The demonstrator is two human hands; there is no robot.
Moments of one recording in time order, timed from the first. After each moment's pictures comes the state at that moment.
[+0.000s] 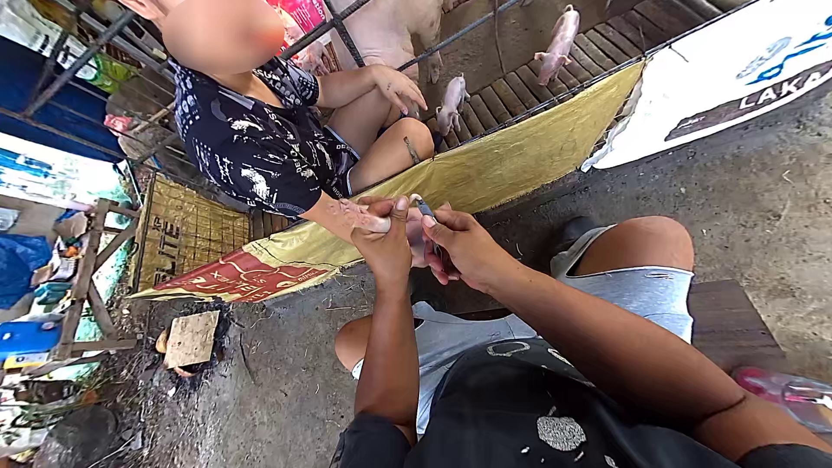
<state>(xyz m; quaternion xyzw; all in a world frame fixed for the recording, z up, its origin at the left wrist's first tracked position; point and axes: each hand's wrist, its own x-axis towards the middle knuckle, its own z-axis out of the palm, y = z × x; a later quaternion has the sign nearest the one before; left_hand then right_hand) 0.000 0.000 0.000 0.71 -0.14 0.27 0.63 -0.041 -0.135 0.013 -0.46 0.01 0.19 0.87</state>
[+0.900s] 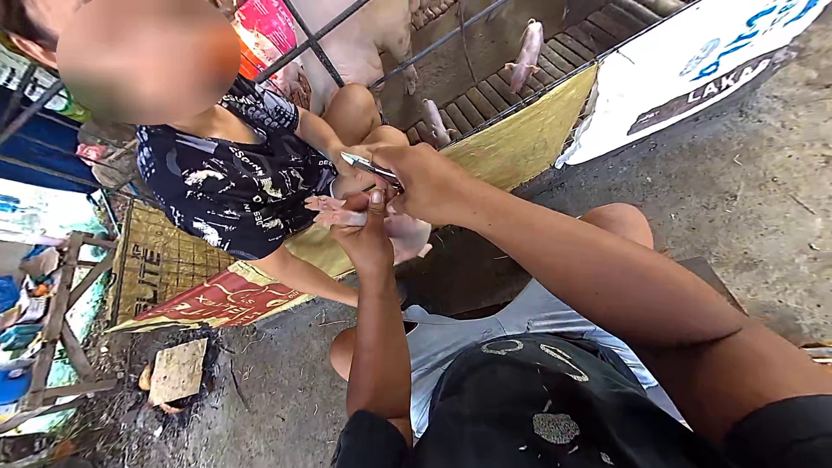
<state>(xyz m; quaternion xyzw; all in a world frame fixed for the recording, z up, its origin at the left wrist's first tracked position) 0.019 -0.002 0.011 0.61 -0.19 0.21 0.74 0.023 -0.161 0.082 -0.87 -0.23 -0.06 0.44</state>
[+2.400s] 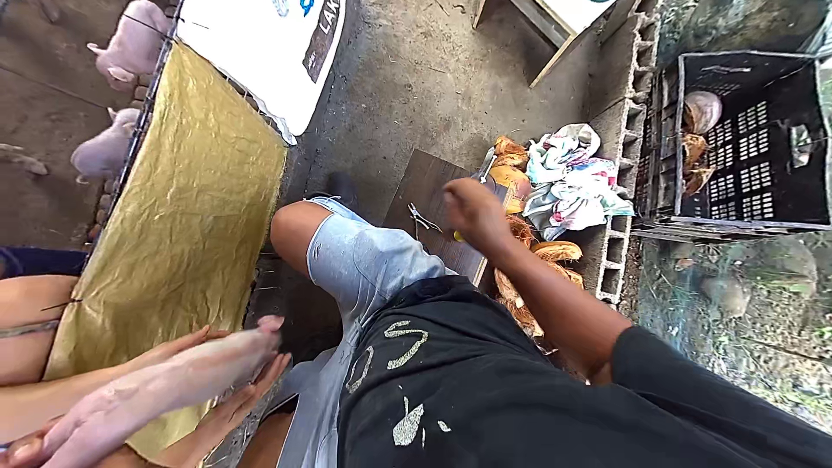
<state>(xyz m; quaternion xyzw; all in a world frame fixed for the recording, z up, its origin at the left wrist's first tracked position) 0.035 -0.025 -0.047 0.66 -0.28 -0.50 0.48 -0.323 -0.374 -0.170 -0.85 0.43 -0.12 0.28</state>
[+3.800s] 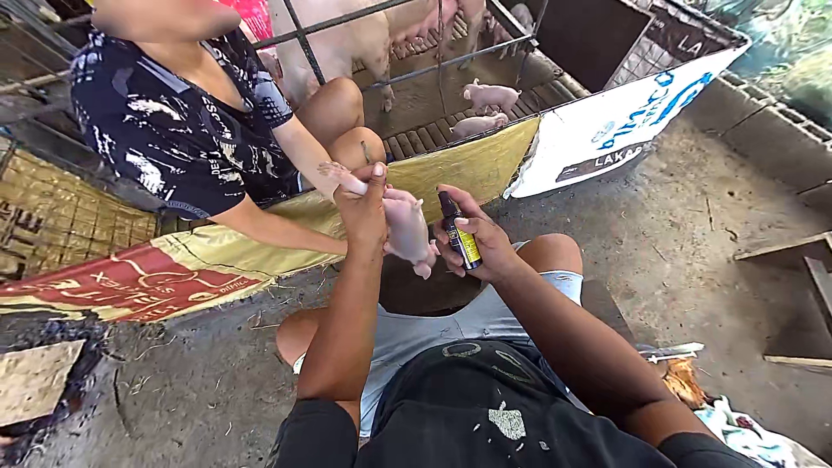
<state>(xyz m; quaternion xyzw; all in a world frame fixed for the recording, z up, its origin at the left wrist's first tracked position) 0.027 -0.043 -0.023 0.60 -0.15 0.16 0.77 -0.063 -0.225 -0.061 -0.37 -0.17 0.12 0.91</state>
